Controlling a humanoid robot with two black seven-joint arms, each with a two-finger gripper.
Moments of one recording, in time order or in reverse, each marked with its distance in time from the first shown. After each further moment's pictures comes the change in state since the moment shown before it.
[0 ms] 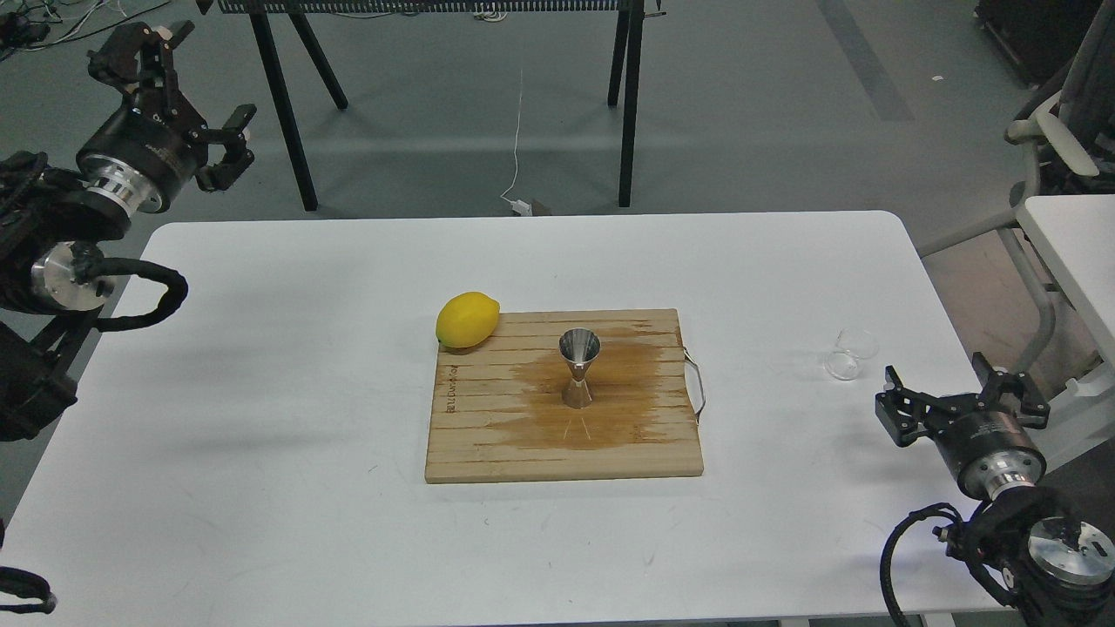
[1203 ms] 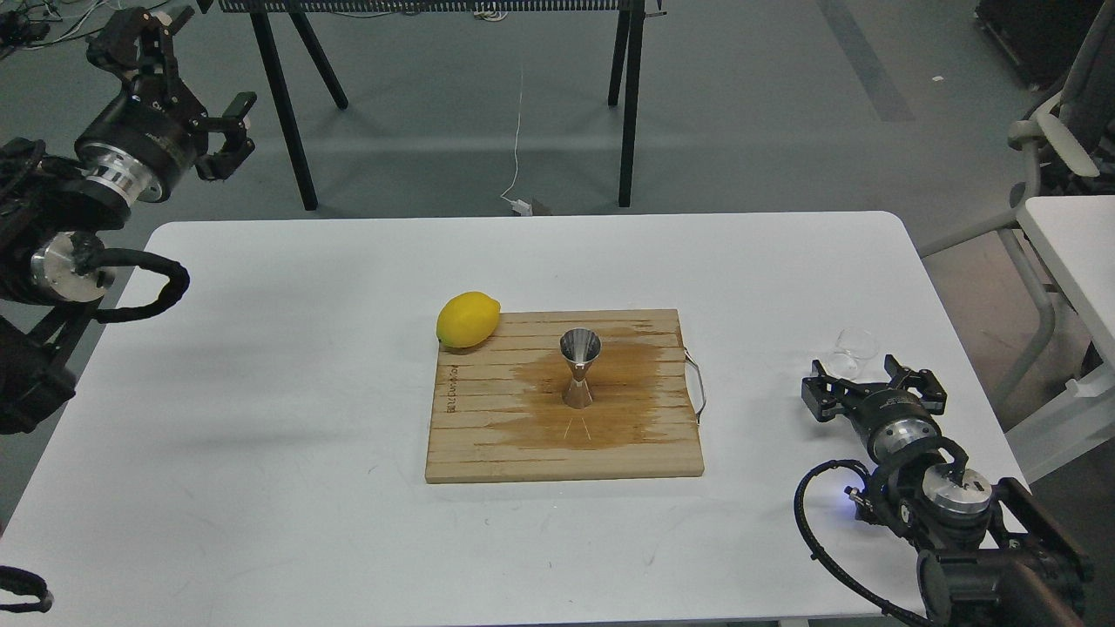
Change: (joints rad) left arm -0.010 0.009 0.000 -0.031 0.006 0.028 0.003; right arm 0.322 0.144 -0.043 -0.514 0.001 0.115 -0.039
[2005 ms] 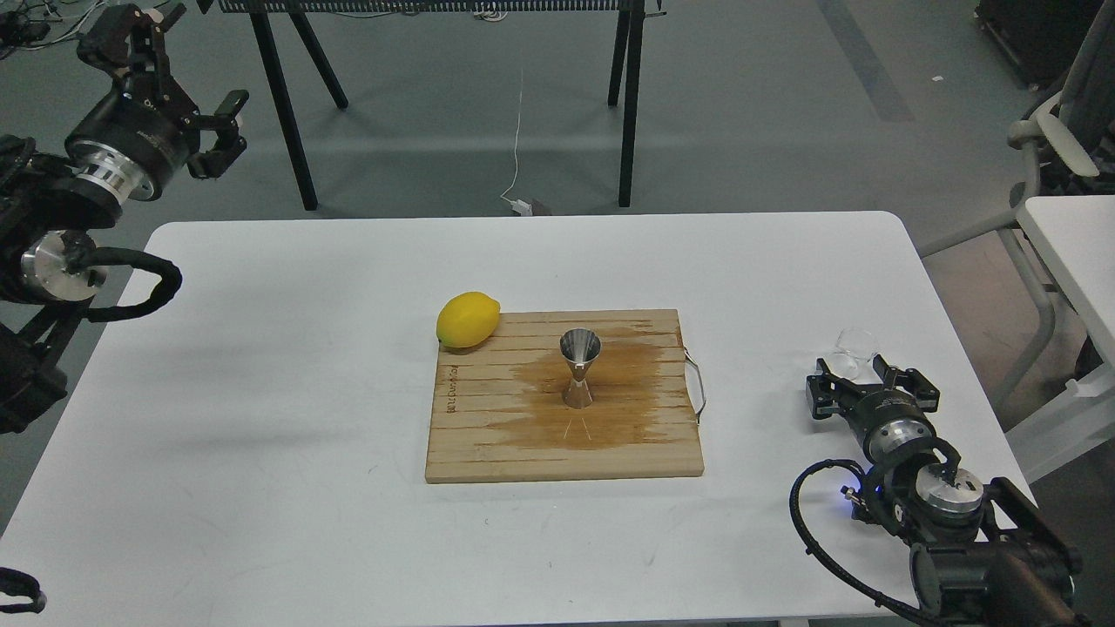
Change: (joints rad) left arm 0.001 0.011 0.000 -0.004 0.001 0.000 0.002; right arm 0.038 0.012 -0.022 -0.093 -0.001 0.056 -0.003
